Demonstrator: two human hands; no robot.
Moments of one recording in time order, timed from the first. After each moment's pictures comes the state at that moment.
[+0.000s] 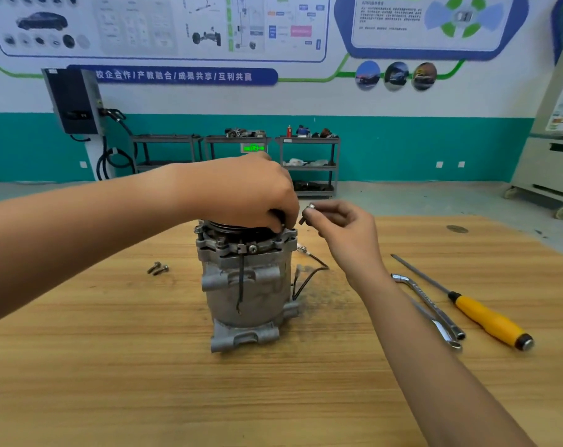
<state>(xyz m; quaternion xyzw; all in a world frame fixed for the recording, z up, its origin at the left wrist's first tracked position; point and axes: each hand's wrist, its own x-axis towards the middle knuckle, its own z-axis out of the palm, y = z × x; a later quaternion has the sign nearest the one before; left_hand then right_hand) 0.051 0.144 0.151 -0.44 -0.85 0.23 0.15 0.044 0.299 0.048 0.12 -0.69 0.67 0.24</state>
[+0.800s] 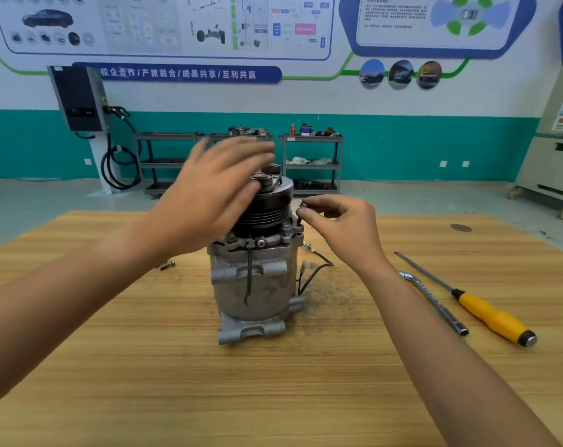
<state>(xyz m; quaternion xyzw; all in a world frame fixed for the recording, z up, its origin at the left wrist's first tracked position) 0.067 0.095 0.104 -0.36 -0.83 -0.06 0.43 0.031 0.299 0.052 0.20 -0.79 0.47 0.35</state>
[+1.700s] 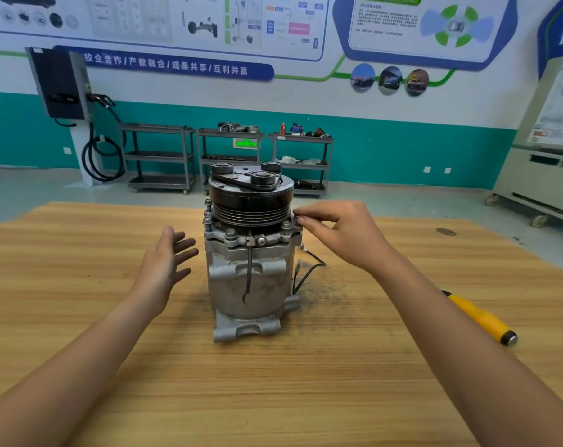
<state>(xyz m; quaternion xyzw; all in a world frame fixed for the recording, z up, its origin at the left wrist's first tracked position) 0.005 0.048 -0.018 0.09 -0.65 -0.75 0.13 0.045 0.306 0.066 0.30 -0.86 0.28 0.30</state>
